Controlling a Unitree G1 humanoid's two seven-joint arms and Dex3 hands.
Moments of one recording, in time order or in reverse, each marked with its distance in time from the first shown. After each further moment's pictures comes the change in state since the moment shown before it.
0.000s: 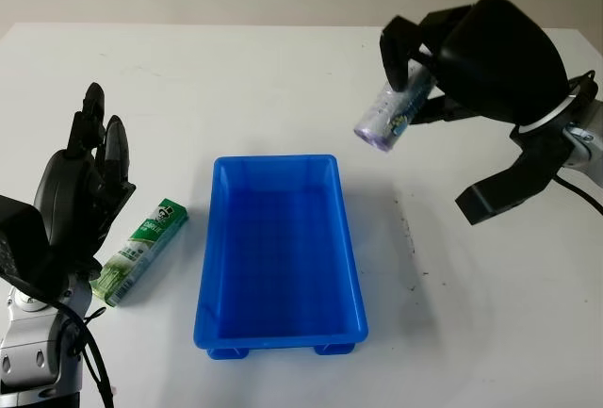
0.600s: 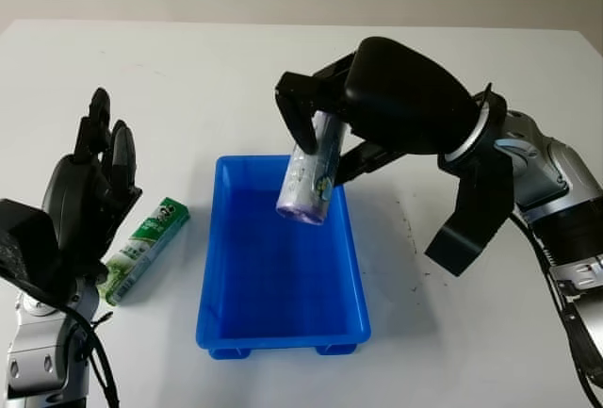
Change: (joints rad) left arm 0.030 -0.030 -0.011 -0.028 0.008 -0.005 0.010; right arm 0.067 0.128 0.064 -0.225 0.510 -0.055 0.808
